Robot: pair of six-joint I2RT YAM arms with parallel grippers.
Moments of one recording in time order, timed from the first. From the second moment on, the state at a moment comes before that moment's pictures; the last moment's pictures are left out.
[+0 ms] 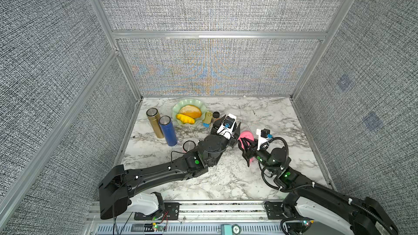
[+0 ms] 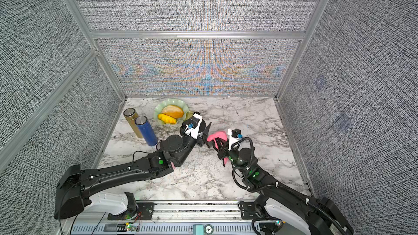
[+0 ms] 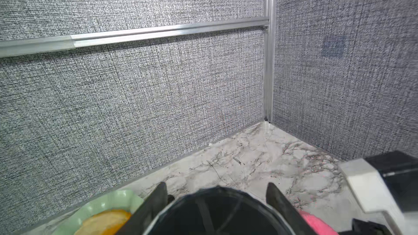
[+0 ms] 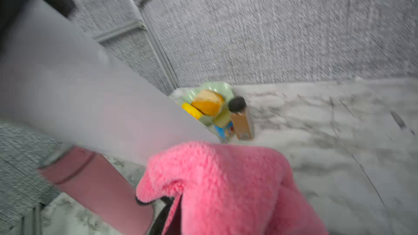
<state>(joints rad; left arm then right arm) -1.17 1.33 0.95 0.45 -0.57 0.13 0.72 0.90 0.35 0.61 0.07 0.39</state>
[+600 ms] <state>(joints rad) -1.16 1.18 0.88 0.46 -0.43 0.13 0.80 0.97 0.33 0.79 0.04 0.42</state>
